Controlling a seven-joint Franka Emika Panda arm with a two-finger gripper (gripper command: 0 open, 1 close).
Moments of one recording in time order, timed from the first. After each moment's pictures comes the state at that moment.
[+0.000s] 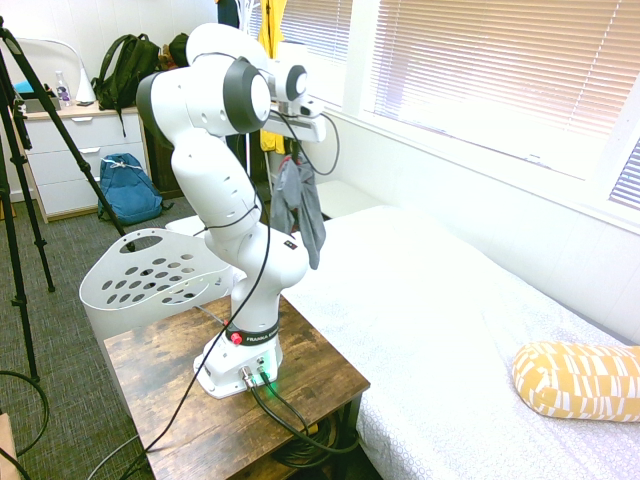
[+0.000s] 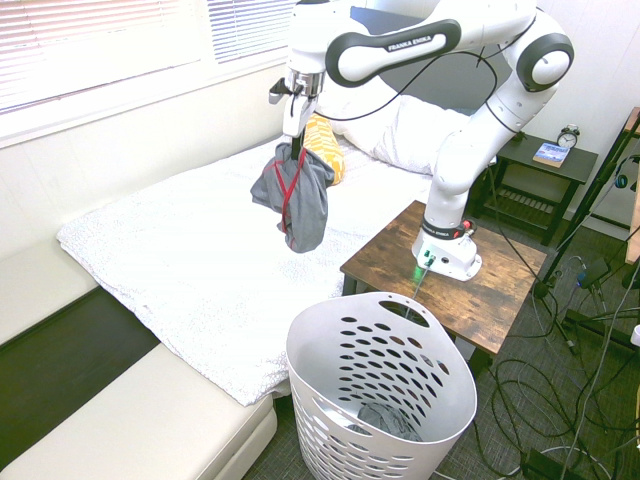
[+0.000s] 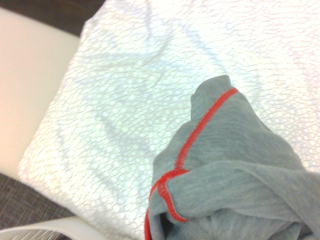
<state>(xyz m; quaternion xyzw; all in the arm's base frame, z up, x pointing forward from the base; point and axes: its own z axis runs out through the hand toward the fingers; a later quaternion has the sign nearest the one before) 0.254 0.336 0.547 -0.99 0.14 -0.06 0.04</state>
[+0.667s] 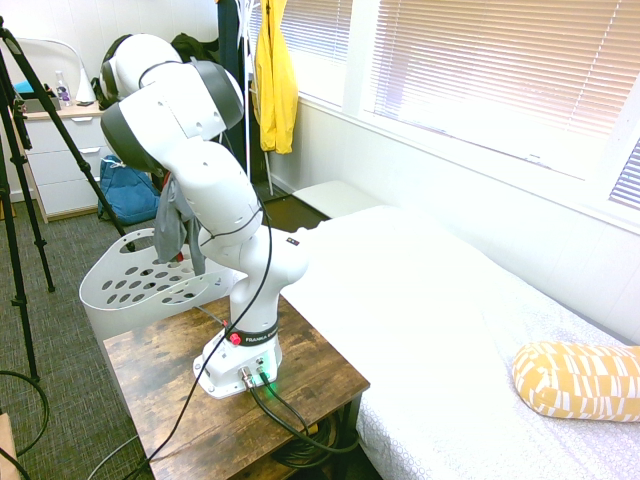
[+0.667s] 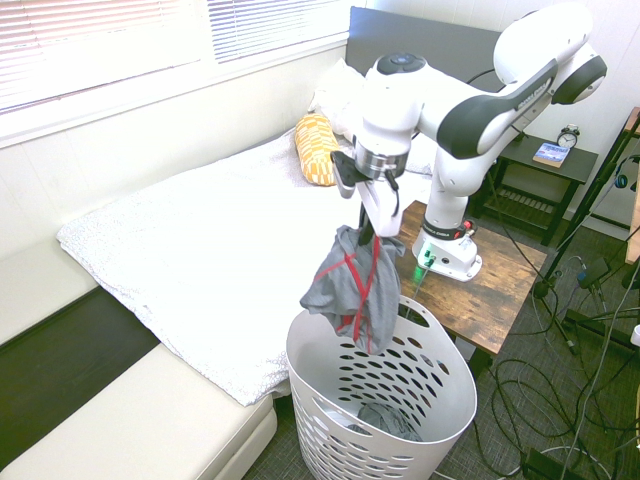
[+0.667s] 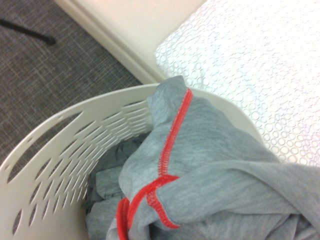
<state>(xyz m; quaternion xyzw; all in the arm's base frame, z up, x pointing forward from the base) -0.032 0.464 0.496 -1.00 -0.04 -0.05 -0.01</state>
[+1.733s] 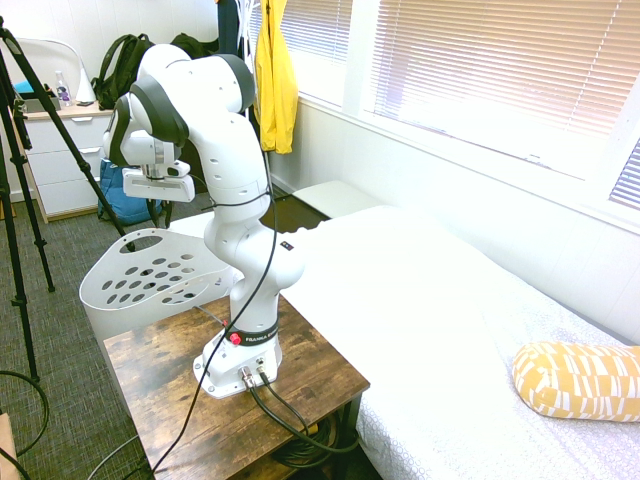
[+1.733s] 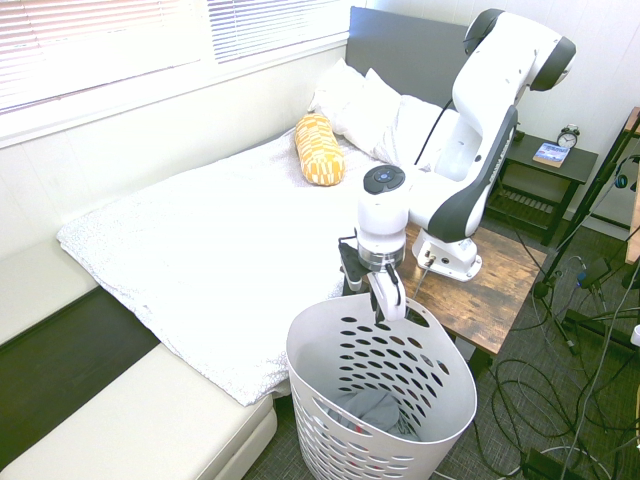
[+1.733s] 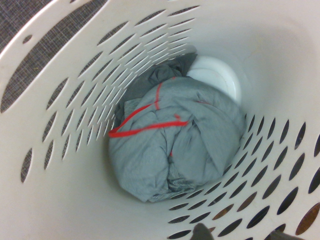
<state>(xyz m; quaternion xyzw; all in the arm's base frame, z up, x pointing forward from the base) -0.047 0.484 0.342 -1.00 -0.04 0.02 -0.03</state>
